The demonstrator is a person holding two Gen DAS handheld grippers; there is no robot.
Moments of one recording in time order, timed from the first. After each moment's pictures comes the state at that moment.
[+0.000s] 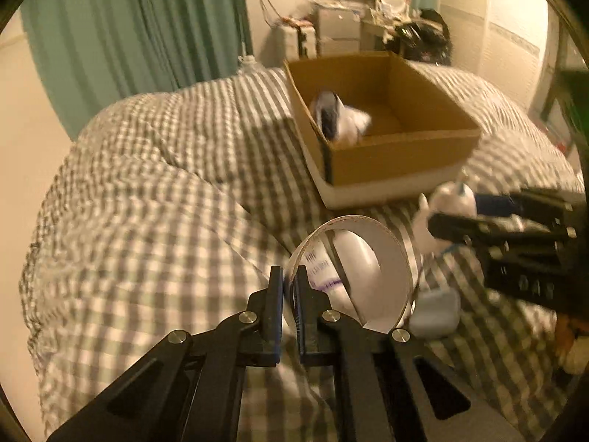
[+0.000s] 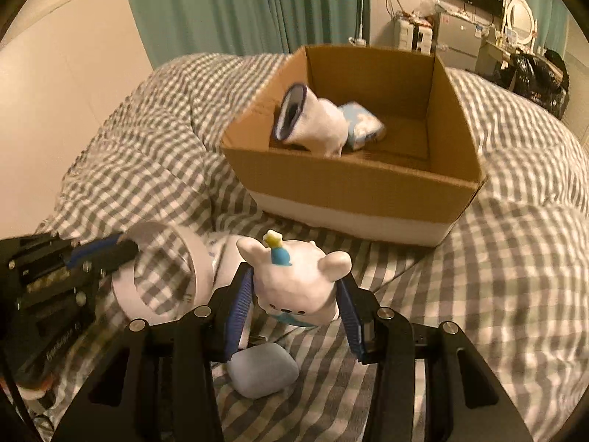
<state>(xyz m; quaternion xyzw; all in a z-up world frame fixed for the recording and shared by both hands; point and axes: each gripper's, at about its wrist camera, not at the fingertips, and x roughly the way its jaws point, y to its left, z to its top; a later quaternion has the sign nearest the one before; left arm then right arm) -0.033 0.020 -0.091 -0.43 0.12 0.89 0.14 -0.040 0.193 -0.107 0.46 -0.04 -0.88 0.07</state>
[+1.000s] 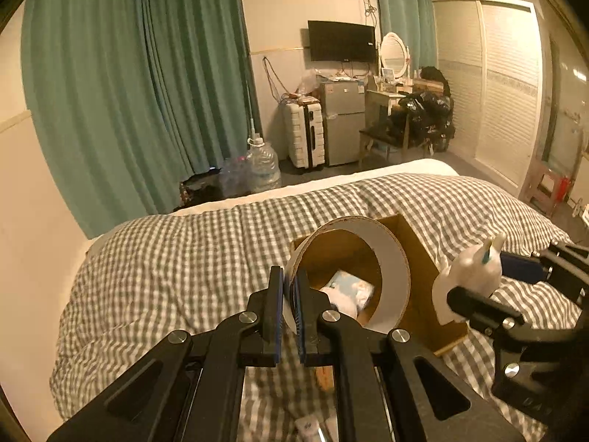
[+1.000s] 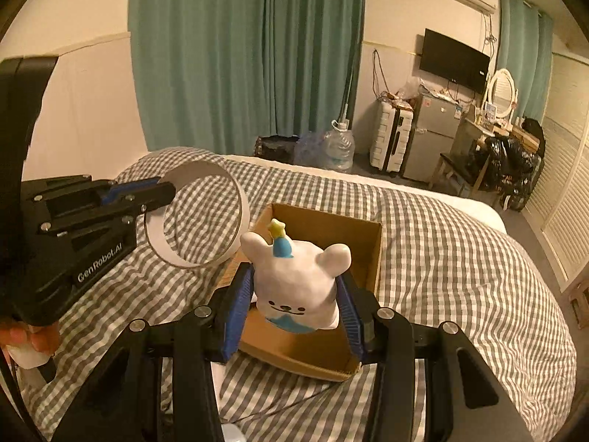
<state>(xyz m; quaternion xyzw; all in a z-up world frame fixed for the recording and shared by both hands) -0.141 0.078 0.040 -0.31 0.12 0.93 0.14 -0.089 0.229 0.034 0.34 0.02 -0.94 0.04</state>
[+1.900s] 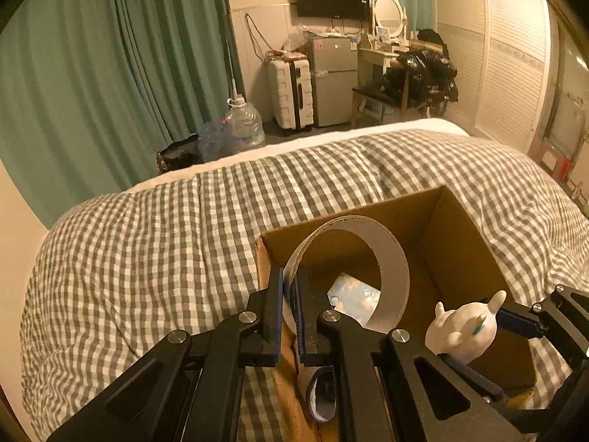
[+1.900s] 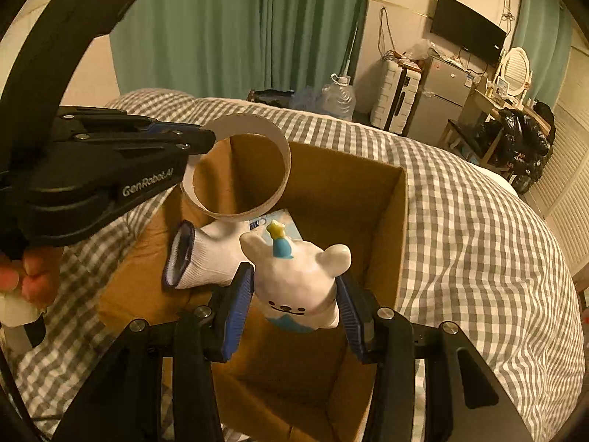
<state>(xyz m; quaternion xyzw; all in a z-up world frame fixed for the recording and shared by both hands) -0.250 0.131 -0.059 -0.38 0.13 0.90 0.16 -0.177 0.254 -0.079 0.42 0.04 -0.91 0.03</state>
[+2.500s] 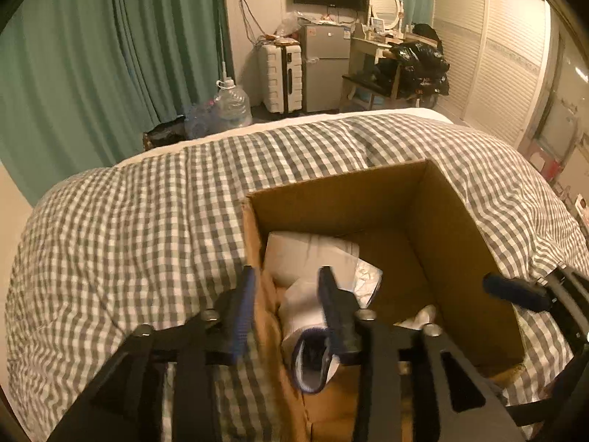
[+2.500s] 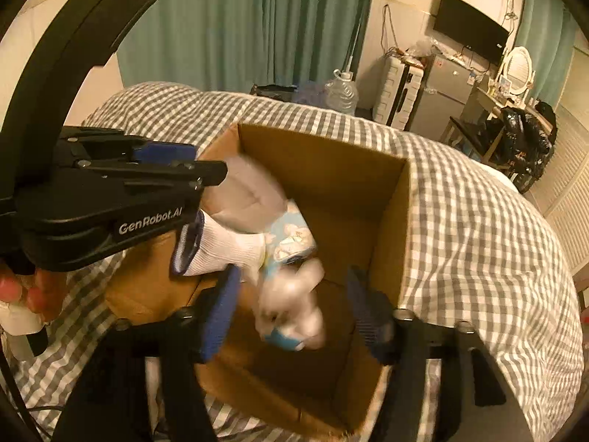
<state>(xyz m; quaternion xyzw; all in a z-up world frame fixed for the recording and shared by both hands) -0.229 0.118 -0.062 -0.41 0.11 0.89 0.17 -0.165 0.248 -0.074 0.43 0.05 -0.90 0.03</state>
